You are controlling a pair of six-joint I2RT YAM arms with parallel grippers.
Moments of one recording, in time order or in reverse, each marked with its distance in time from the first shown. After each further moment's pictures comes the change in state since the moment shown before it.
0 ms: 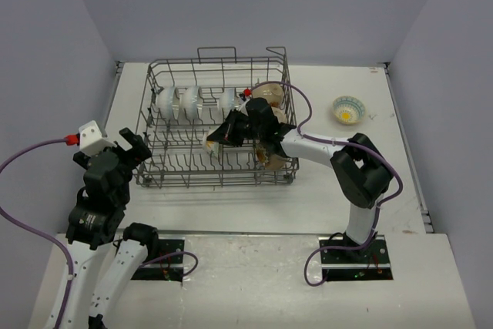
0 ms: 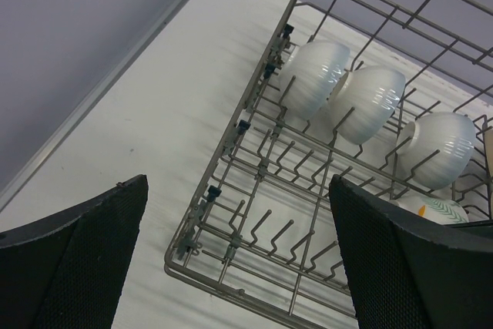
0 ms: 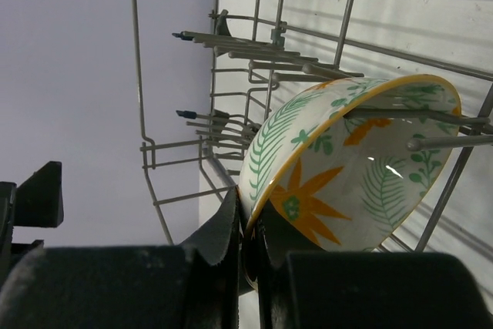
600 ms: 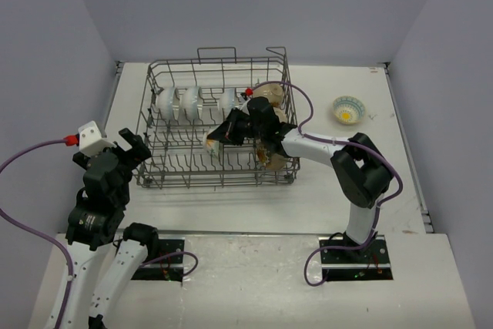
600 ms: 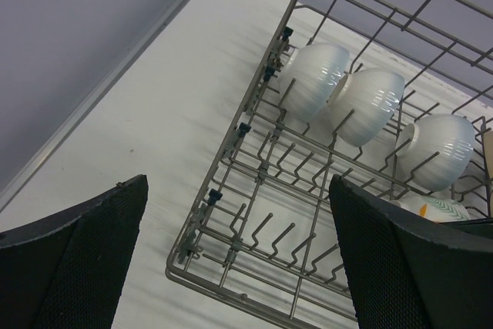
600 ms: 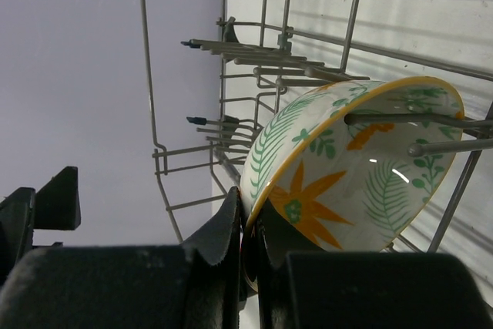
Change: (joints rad) left arm 0.000 -0.006 0.000 0.000 -0.001 0.000; right arm -0.005 -0.002 -0.001 0.022 -0.018 0.050
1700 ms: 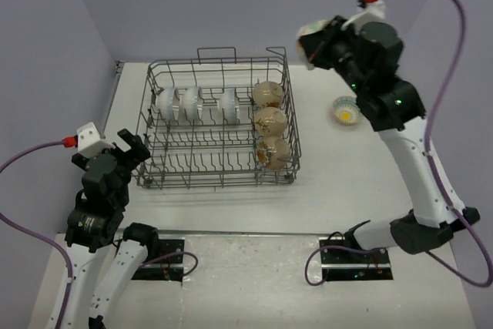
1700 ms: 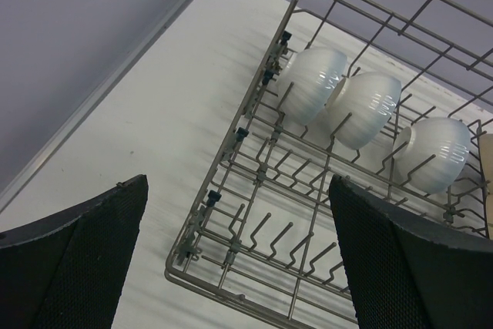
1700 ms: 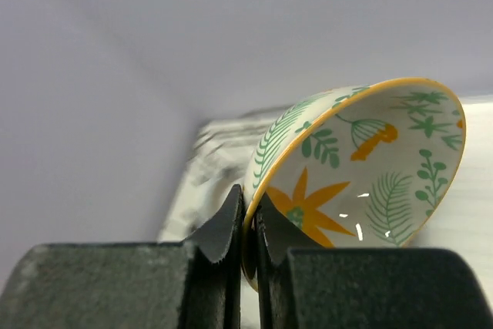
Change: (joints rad) left arm 0.000 -0.014 0.000 0.000 -0.002 0.000; right arm -0.172 -0.415 0.672 -0.761 0.446 -0.567
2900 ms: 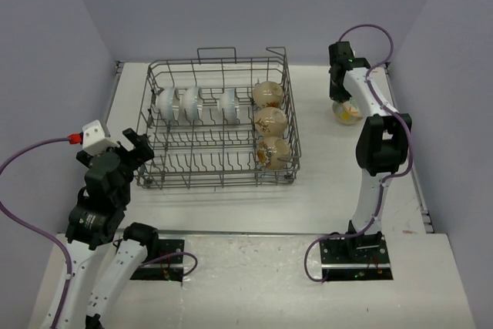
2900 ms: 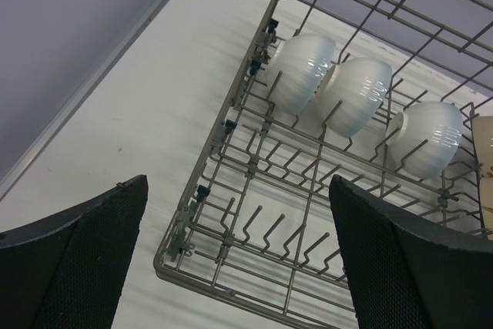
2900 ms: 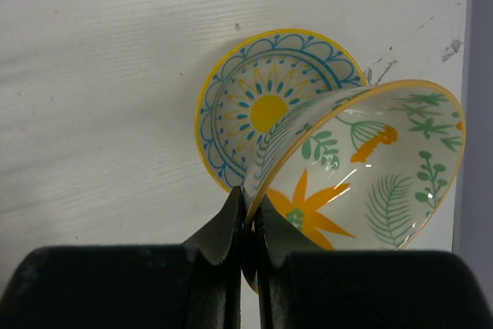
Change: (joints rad) left arm -0.032 0.019 -0.002 0.000 0.015 0.000; right arm -0.475 0.645 0.023 -0.389 0.357 -0.457
